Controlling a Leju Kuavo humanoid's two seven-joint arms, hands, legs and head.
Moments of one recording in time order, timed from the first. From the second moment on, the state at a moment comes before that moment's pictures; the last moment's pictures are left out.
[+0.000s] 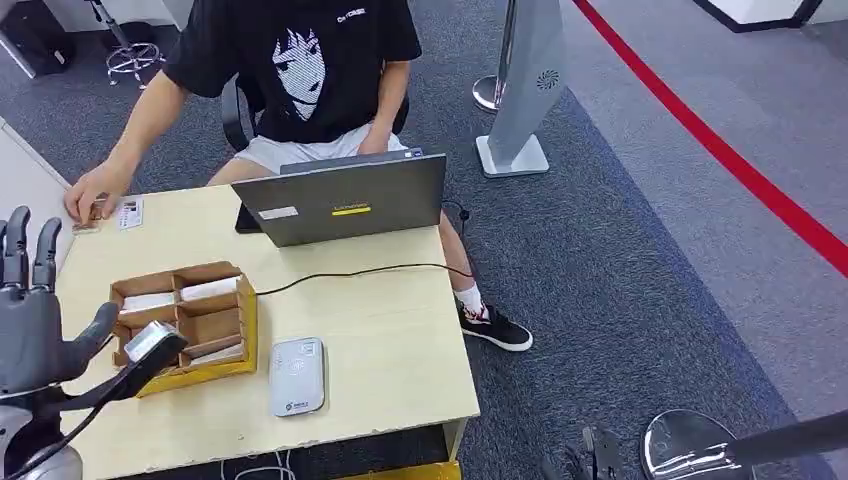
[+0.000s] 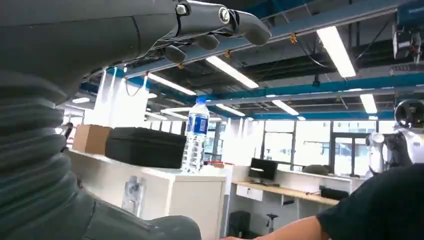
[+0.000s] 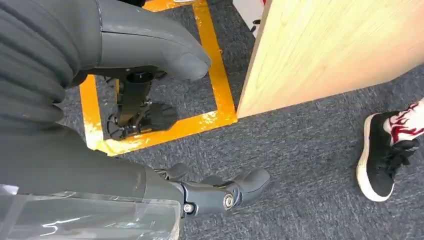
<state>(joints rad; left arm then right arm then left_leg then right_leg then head) -0.03 0.05 0.08 -1.97 -1.24 0.17 -0.17 -0.02 0.33 -0.88 -0.75 0.61 0.21 -0.28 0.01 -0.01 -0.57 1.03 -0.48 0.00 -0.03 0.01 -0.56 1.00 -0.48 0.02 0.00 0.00</state>
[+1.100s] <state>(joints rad) 0.36 -0.34 0.23 -2.23 -0.29 -0.30 -0.43 0.03 0.33 -0.93 -0.87 0.50 0.28 -0.27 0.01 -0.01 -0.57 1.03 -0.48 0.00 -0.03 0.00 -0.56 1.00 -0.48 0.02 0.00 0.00</state>
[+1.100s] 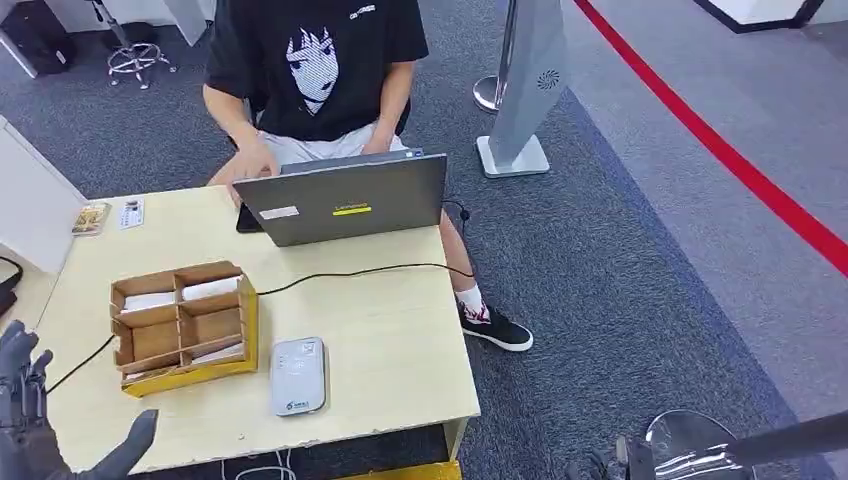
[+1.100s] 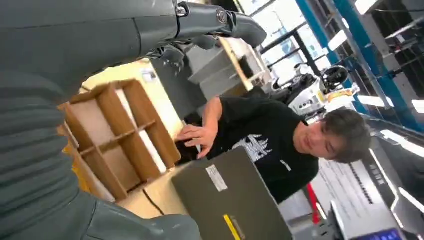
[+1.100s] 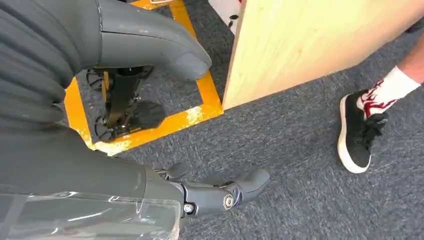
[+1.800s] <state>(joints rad) 0.46 -0.35 0.53 -2.03 0.23 -0.11 -0.31 0.09 0.33 -0.94 -0.89 0.03 0.31 -0.21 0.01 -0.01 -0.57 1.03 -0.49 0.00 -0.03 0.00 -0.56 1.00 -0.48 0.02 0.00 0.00</state>
